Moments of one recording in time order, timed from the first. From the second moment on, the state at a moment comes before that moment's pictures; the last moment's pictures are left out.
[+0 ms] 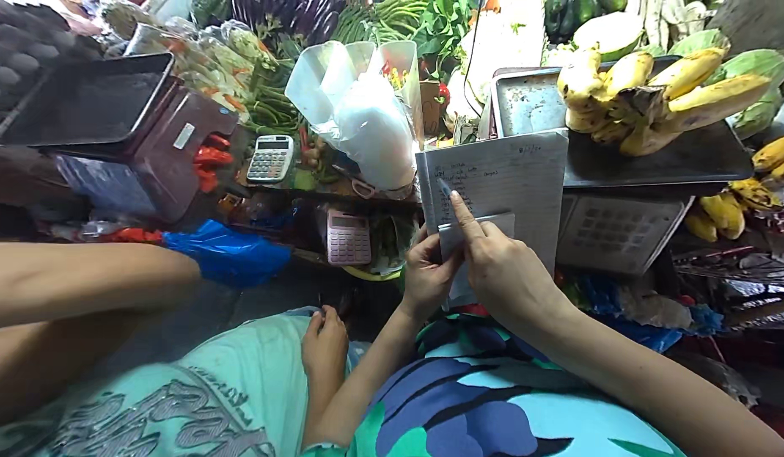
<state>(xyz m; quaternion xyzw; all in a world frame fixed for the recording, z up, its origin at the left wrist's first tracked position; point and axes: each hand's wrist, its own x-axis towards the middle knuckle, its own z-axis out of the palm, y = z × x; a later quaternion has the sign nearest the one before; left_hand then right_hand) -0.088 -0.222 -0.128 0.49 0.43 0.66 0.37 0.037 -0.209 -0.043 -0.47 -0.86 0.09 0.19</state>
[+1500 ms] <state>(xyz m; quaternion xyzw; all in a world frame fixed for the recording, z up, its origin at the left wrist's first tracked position) -0.105 -0.232 -0.096 0.58 0.17 0.61 0.51 0.136 -0.218 -0.057 -0.41 -0.49 0.55 0.54</state>
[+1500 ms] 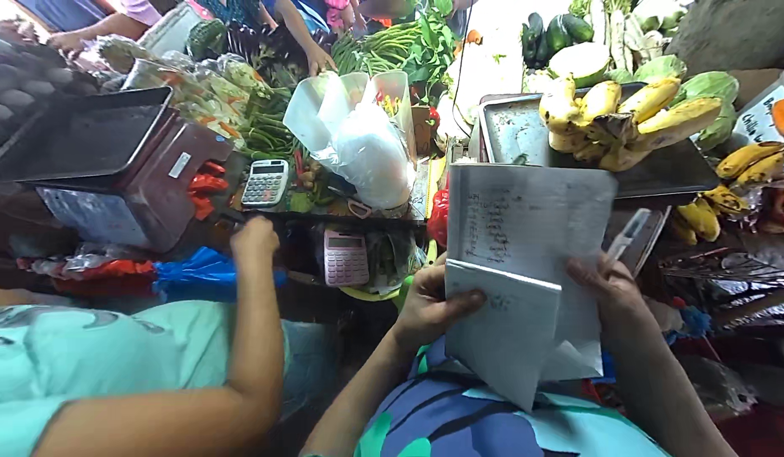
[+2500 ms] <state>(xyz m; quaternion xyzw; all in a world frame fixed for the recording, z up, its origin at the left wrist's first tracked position) -0.167 -0.276 -0.104 0.26 0.49 0.62 0.56 0.067 -0.227 -0.095 -0.57 -0.70 0.21 0.39</state>
